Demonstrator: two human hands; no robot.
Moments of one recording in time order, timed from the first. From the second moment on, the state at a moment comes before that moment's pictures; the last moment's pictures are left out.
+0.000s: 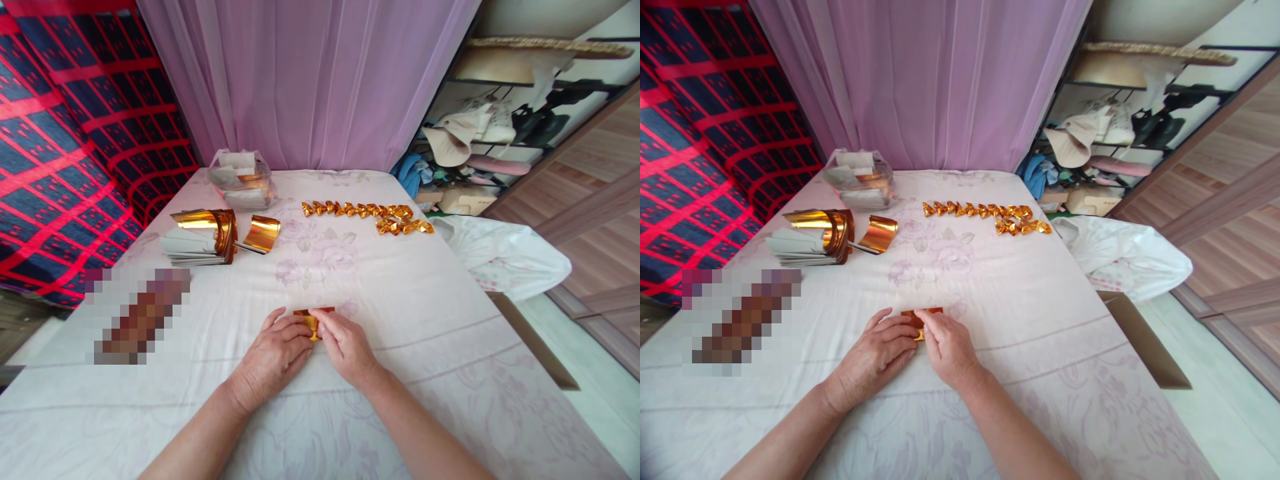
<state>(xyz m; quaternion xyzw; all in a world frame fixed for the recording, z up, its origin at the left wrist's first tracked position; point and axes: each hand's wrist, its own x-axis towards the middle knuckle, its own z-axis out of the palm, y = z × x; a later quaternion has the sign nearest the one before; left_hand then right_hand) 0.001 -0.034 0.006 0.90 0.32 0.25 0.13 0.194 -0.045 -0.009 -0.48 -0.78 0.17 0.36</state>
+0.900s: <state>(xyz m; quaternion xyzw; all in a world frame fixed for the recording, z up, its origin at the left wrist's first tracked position) 0.000 -0.034 0.005 0.90 0.34 0.23 0.14 0.198 -0.047 -0.008 -0.58 -0.77 0.09 0.26</state>
